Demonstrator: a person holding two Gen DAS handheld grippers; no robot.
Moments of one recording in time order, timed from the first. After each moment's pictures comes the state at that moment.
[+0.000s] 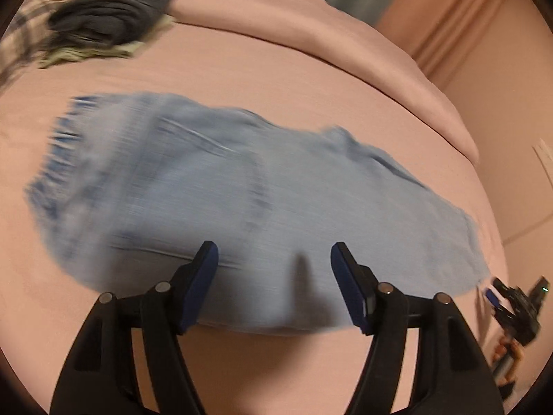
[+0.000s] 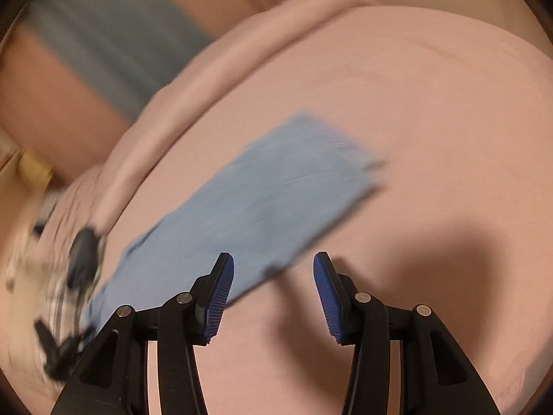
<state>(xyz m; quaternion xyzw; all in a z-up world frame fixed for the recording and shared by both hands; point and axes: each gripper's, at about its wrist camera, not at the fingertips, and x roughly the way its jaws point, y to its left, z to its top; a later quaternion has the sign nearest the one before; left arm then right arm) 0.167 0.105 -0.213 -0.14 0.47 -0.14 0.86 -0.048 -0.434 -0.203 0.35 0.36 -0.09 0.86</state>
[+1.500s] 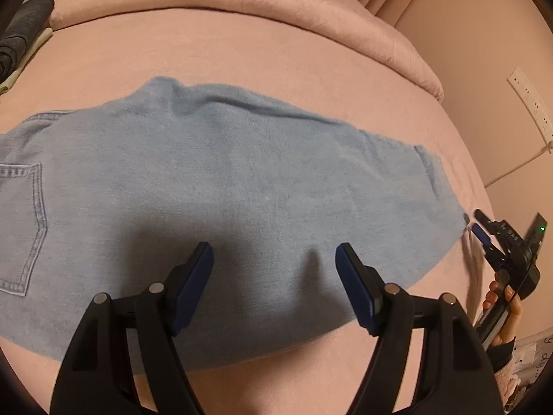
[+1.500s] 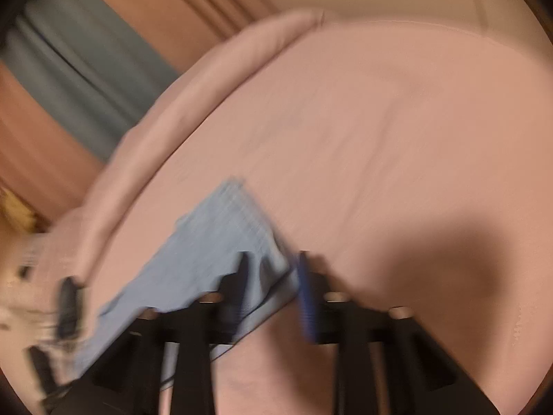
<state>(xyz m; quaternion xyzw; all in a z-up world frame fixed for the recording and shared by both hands) 0.195 -0.046 -0.224 -0.07 0.51 -0.23 0.83 -0.003 -0.502 -0.203 0.33 0.31 -0.17 0.88</state>
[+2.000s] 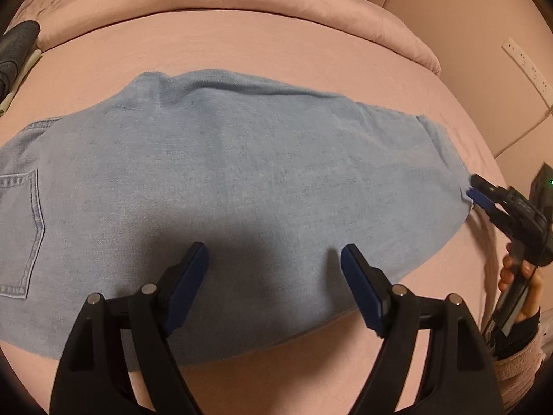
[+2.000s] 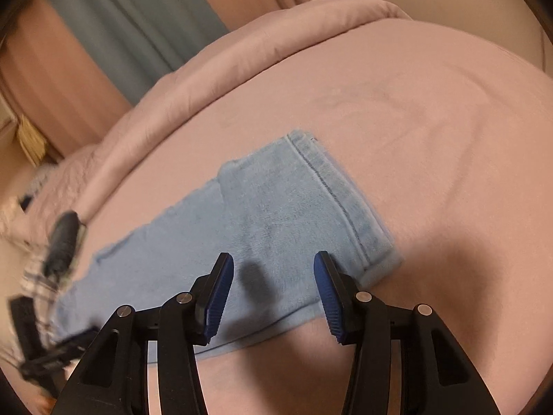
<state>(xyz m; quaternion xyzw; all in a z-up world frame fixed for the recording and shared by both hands) 0.183 -0.058 -0.237 -0.02 0.51 -0.24 0.83 0.036 -0.466 -0.212 0.29 0.36 -0.05 0.88</state>
